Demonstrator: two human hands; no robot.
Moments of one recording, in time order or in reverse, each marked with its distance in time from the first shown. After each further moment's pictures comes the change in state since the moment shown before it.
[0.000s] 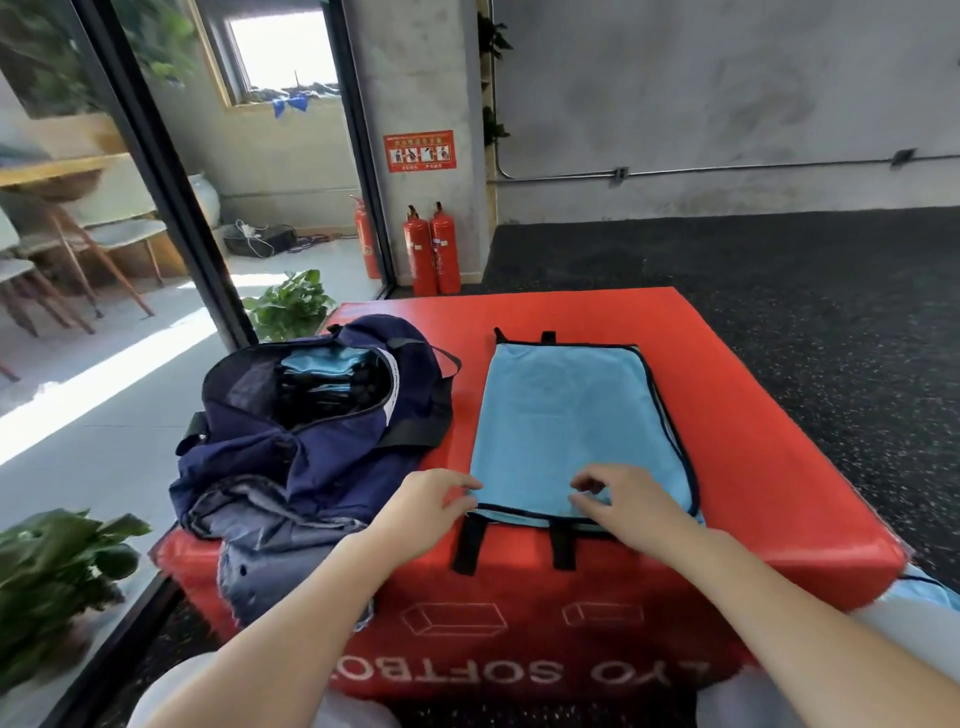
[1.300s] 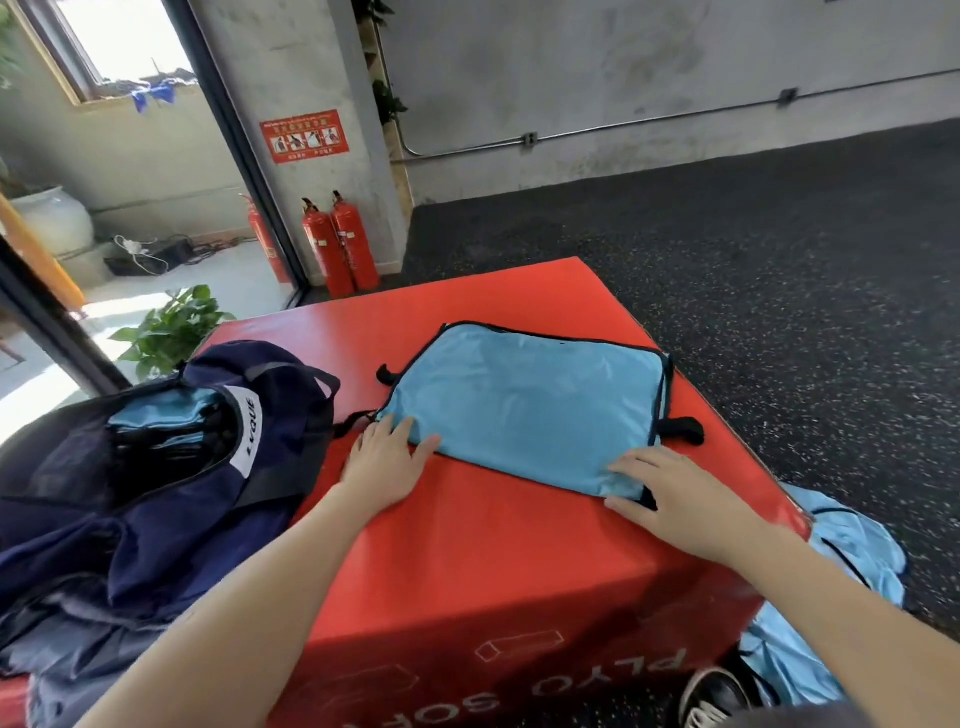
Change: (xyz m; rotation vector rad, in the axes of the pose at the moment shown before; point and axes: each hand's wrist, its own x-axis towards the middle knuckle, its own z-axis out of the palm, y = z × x) left_hand 0.159 0.029 0.074 0.413 -0.008 -0.095; right_hand -0.047 0.147 -0.082 -0.337 0.076 0.021
